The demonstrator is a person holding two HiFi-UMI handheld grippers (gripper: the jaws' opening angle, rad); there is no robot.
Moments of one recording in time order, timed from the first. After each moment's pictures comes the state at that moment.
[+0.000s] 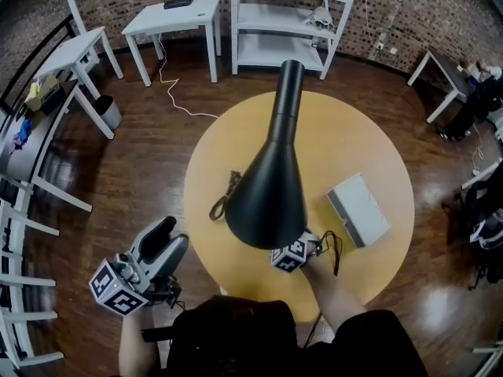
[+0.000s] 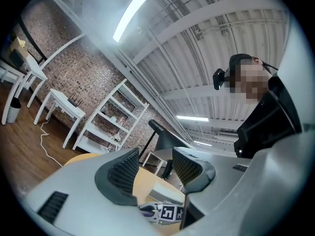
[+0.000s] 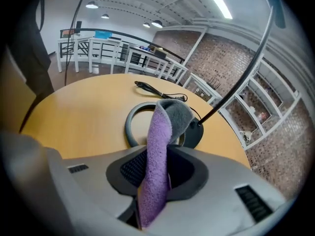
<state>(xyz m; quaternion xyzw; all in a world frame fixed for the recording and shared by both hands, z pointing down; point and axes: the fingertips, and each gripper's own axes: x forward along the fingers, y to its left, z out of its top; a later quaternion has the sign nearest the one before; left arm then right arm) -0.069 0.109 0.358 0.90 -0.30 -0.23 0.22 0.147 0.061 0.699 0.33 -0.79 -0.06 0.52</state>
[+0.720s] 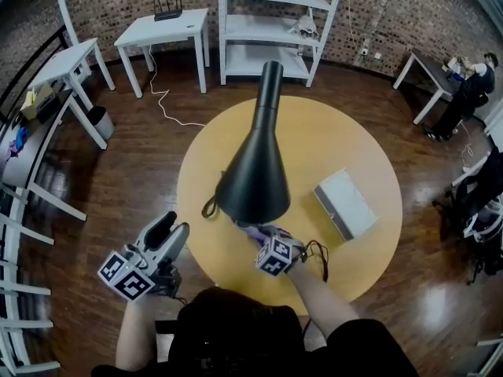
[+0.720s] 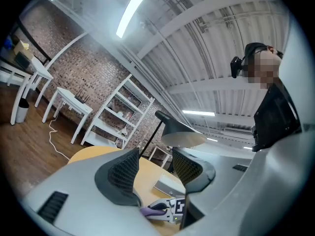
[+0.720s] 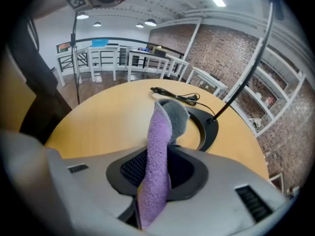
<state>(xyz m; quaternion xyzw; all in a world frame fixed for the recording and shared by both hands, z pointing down) -0.061 0.098 0.400 0.89 -0.33 -0.19 0.23 0.143 0.102 0.711 0.33 -0.78 0.02 0.53</state>
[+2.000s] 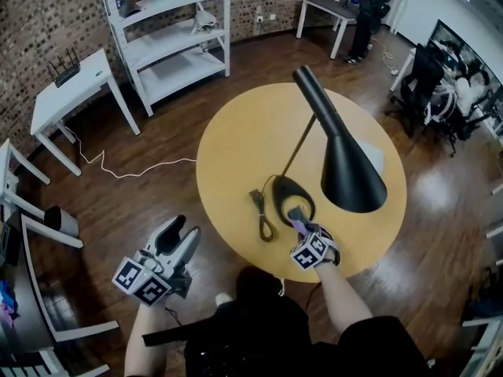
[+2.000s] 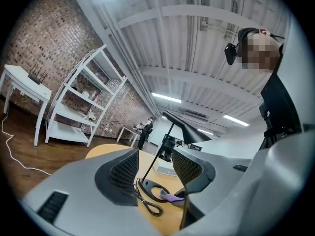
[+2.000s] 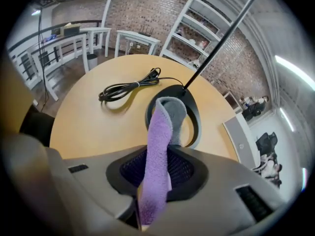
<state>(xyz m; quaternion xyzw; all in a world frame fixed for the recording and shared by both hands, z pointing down) -0.163 -0.109 0.424 0.97 -0.07 -0.10 0.22 0.113 0.084 0.727 0.65 -0.49 0.25 0.53</state>
